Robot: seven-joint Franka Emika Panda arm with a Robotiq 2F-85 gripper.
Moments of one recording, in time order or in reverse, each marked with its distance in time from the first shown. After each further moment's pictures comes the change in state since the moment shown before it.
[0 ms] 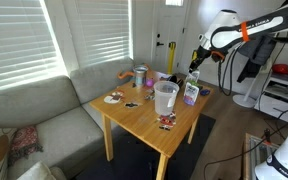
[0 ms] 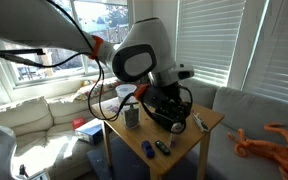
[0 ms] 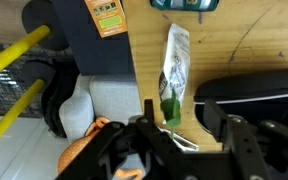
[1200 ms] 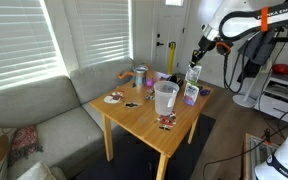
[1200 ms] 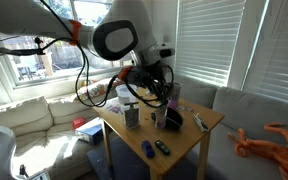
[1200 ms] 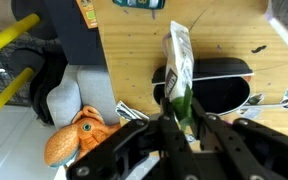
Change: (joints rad) arm 0.011 -0.150 0.093 -0.008 -0.001 -0.125 0.048
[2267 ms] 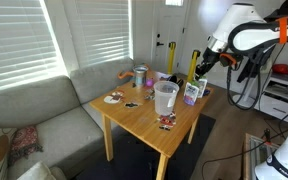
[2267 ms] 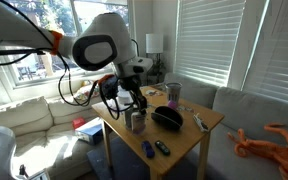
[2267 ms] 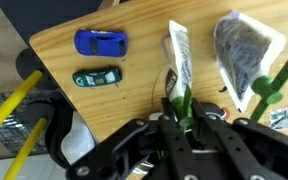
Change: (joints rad) arm -0.001 -0.143 0.086 -0.198 0.001 -0.038 0.335
